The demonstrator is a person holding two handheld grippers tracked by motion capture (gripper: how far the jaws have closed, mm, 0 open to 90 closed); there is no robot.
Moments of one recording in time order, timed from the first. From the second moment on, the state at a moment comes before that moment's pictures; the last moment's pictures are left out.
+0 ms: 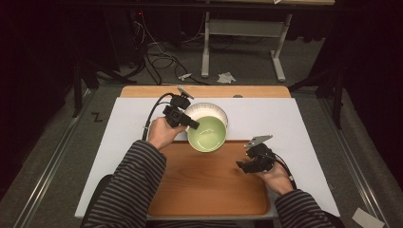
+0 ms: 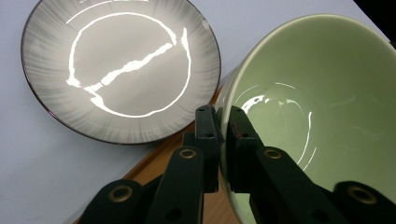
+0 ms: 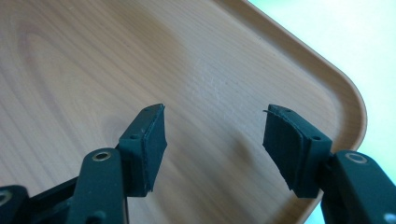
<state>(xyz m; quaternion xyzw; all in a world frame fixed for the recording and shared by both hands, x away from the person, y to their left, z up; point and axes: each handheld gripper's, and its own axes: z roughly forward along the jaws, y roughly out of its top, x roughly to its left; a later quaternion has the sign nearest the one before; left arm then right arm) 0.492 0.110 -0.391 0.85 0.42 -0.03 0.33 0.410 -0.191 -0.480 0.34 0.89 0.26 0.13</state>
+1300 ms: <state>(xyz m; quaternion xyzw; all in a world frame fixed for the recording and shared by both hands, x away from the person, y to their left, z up) 0.459 0.110 -0.419 0.87 0.40 -0.06 0.30 0.410 -0.190 -0.480 0.34 0.90 0.25 0.13</state>
